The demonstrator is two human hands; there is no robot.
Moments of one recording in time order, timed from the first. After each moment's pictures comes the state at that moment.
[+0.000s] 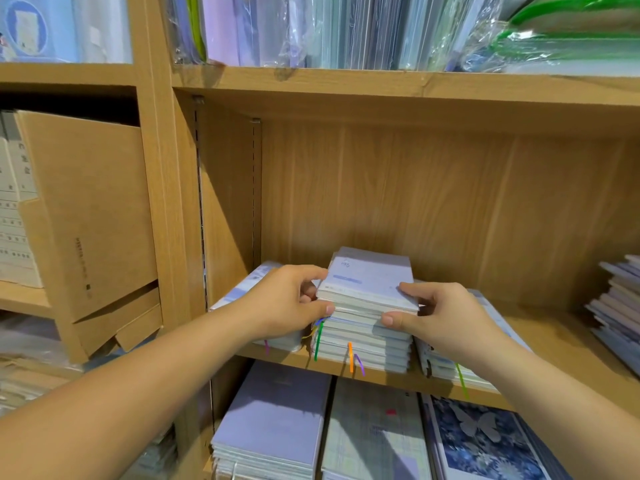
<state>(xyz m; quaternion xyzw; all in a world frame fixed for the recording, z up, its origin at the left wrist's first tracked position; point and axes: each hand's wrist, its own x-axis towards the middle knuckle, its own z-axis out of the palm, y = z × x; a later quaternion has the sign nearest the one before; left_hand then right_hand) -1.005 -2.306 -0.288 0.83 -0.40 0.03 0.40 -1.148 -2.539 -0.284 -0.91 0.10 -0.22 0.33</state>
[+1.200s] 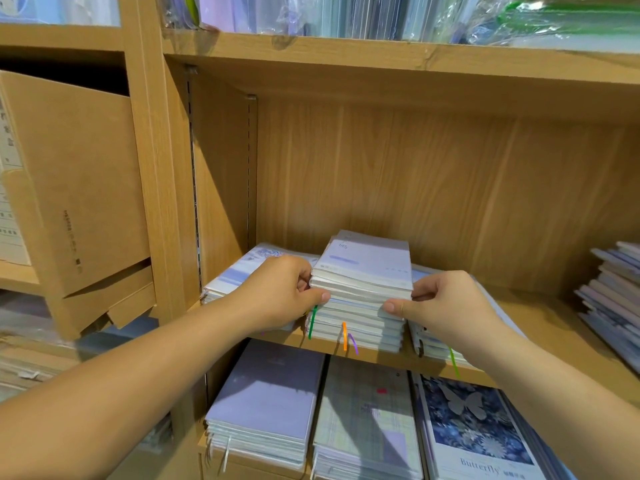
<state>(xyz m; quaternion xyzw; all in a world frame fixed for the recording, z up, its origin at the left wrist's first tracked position) -1.015 -2.307 -0.297 0.86 -0.38 0.08 0.34 -1.154 -2.538 -0.288 -0.89 0.17 -0.22 0.36</state>
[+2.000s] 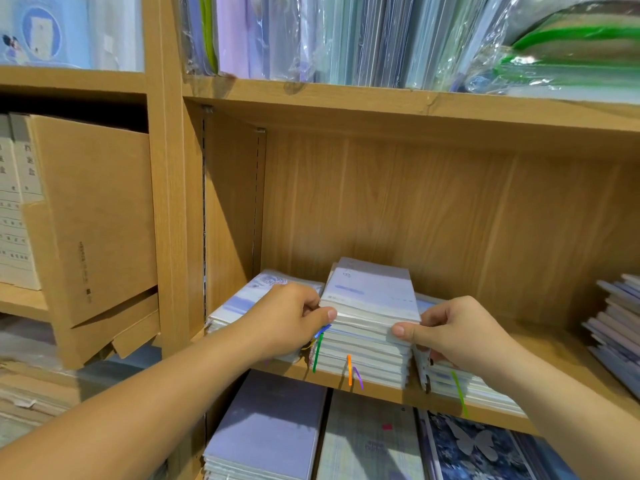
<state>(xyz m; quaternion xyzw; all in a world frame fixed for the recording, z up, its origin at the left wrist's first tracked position) -1.015 -2.306 -0.292 0.85 -0.39 0.08 0.34 -1.160 -2.545 -0.268 -0.90 0.15 -0.16 0.38</state>
